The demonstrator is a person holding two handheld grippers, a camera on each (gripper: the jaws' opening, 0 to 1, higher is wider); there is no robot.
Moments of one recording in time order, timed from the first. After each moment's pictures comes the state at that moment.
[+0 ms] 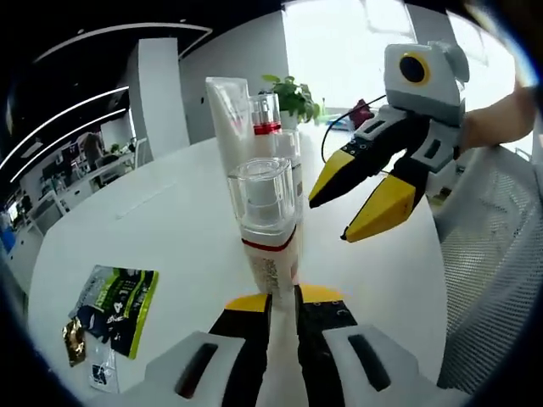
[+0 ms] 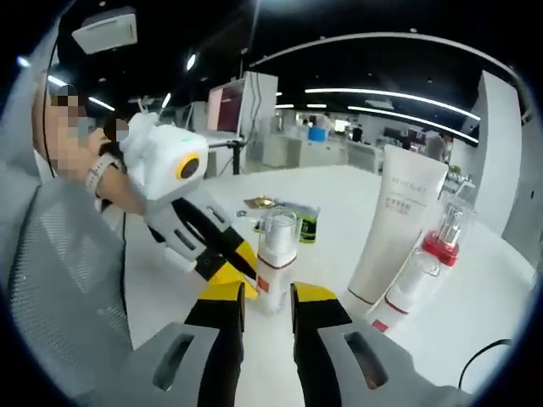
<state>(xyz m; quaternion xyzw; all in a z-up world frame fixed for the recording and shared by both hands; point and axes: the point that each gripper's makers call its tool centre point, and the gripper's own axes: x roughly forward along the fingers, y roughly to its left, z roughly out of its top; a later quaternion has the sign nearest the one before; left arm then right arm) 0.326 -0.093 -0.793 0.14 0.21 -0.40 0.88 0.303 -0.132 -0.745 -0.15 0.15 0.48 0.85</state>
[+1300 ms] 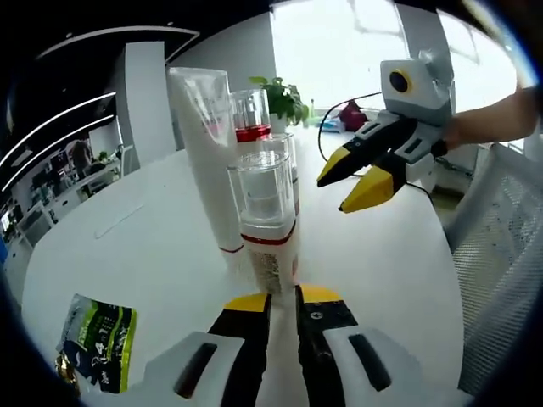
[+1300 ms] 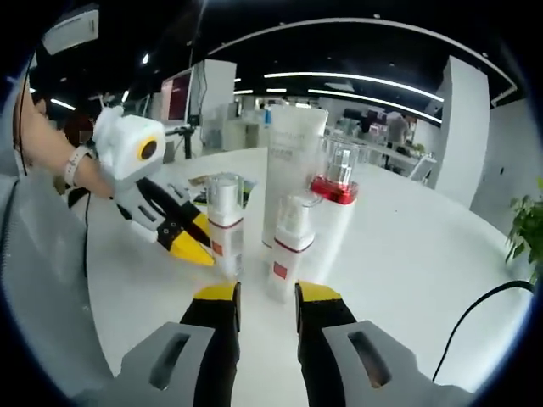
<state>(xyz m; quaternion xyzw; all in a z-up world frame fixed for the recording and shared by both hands) 0.353 -0.135 -0.796 0.15 0.20 -0.44 0.86 0.348 -0.227 -0.760 -0.15 0.19 0.38 0.89</state>
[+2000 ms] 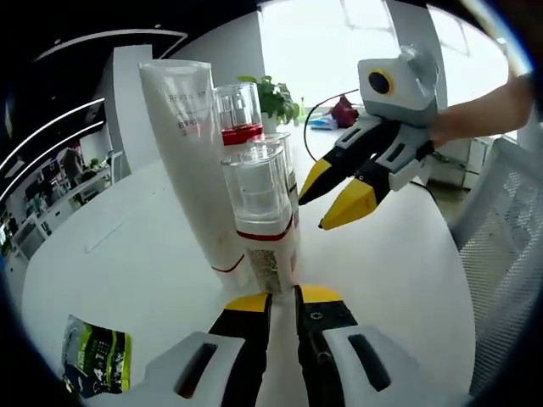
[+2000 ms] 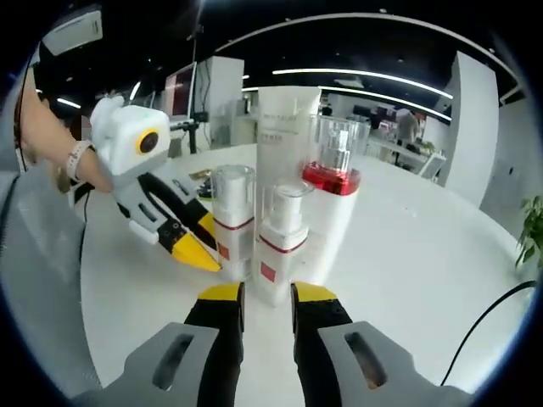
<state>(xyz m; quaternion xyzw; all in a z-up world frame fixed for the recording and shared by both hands) 0.363 -0.156 -0.800 0.17 0.20 -0.46 0.85 0.367 -0.223 -0.776 -0.15 0.20 0.40 0.88</state>
